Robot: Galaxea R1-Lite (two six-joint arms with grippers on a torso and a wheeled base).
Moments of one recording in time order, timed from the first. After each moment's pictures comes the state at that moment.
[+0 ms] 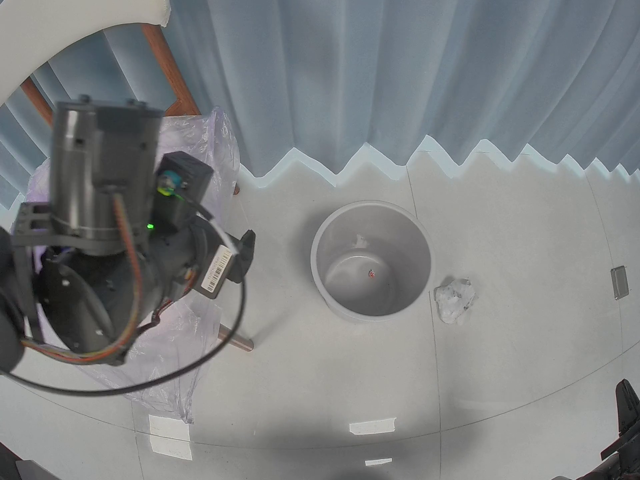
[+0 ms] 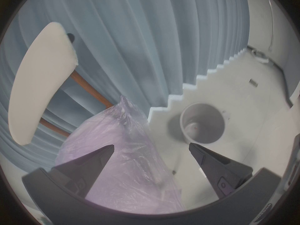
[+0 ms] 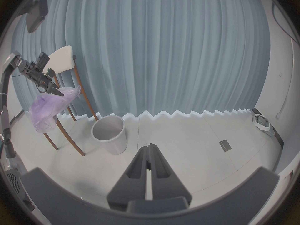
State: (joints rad) left arm -0.84 1.49 -1.06 -0.07 0.76 0.26; right arm 0.00 0.02 -0.02 0.00 0.02 -0.02
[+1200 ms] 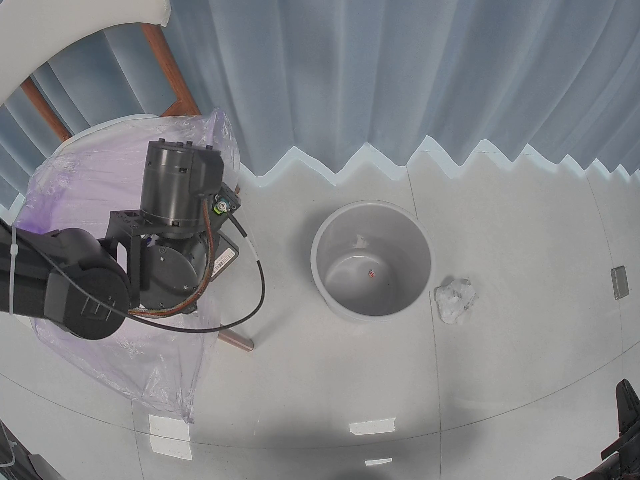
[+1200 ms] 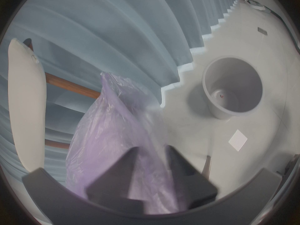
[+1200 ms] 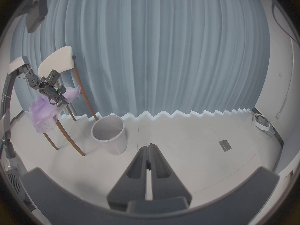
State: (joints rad) left arm -0.63 1.74 -1.06 -0.30 0.79 0.63; right arm -0.01 0.02 -0.02 0.00 0.02 -0.02
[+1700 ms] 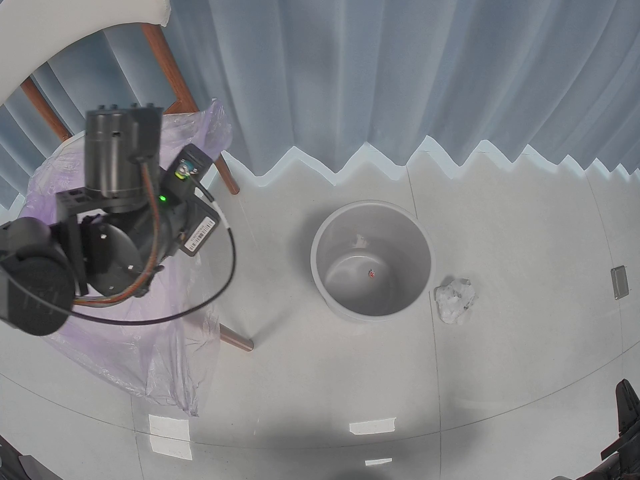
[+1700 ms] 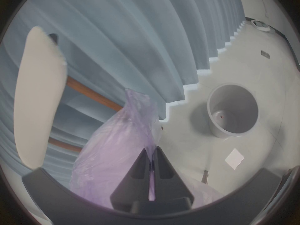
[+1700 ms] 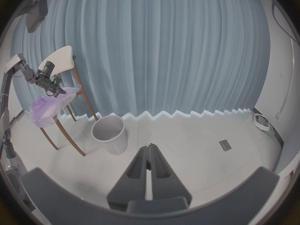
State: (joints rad) left arm -0.62 1.60 -1.04 -0.35 0.69 0.61; right arm 0.00 0.02 -0.02 0.00 0.02 -0.02
